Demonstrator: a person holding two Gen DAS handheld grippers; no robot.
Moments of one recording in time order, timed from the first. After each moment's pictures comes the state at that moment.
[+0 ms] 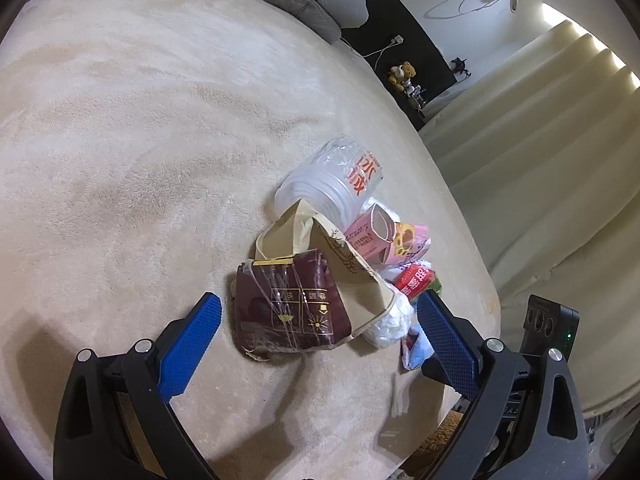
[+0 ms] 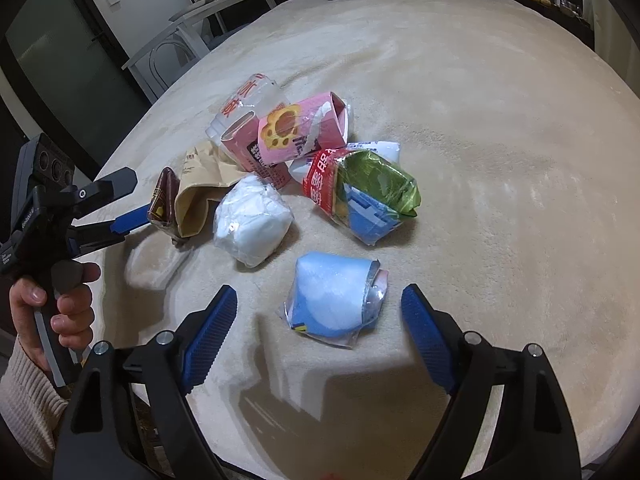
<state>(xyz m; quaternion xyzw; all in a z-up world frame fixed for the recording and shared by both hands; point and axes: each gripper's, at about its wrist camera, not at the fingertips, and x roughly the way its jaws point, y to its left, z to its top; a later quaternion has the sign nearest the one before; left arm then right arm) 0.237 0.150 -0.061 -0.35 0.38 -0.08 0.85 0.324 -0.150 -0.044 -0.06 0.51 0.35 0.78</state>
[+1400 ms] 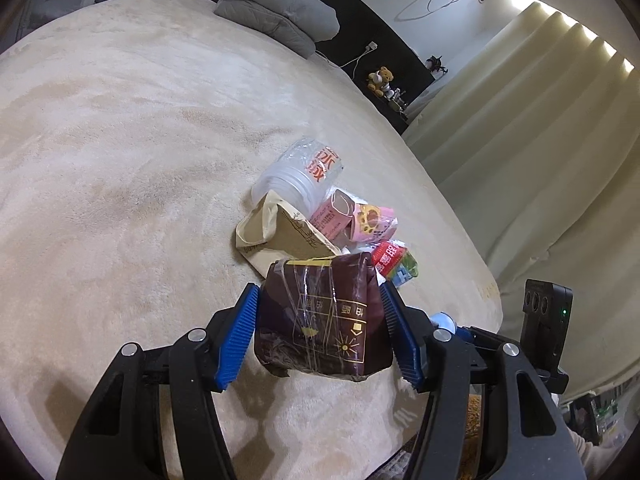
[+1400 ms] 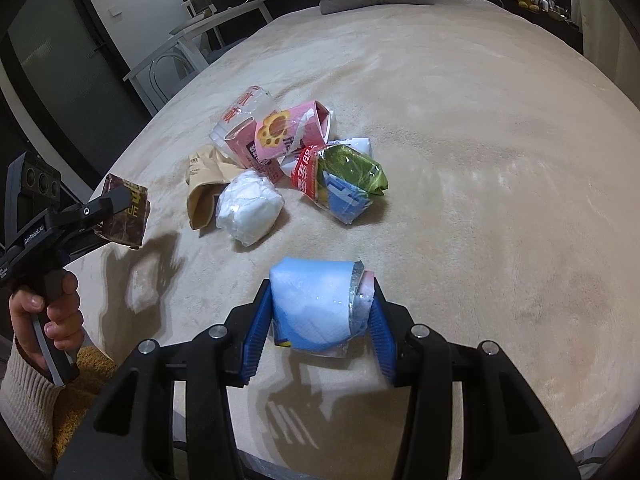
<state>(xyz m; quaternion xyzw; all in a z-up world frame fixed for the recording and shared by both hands) 0.189 0.128 -0.033 -0.30 0.35 -0.09 0.88 0.297 -0.195 -0.027 -0.04 0.48 0.35 0.80</state>
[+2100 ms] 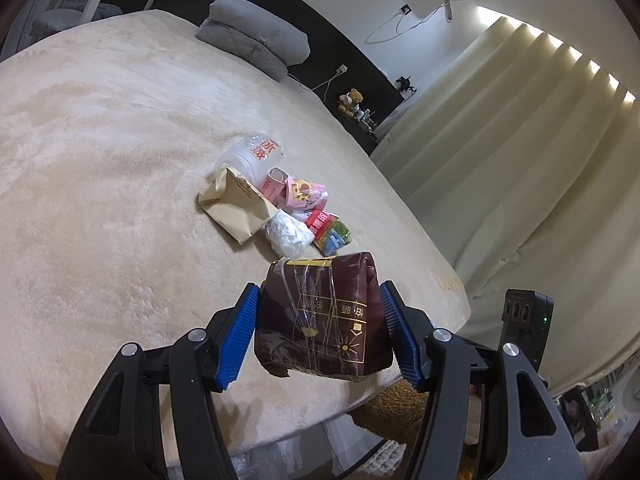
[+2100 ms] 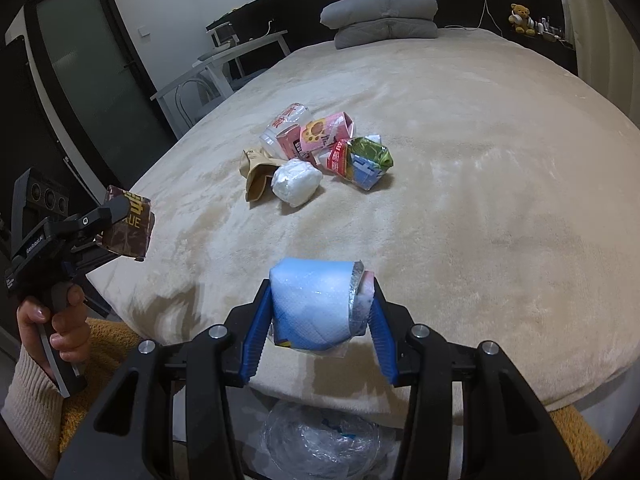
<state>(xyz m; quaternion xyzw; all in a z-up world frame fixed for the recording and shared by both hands) 0.099 0.082 -0.016 -0.31 0.29 -0.12 0.90 0.213 -0.242 -0.007 -0.01 0.42 0.38 0.83</state>
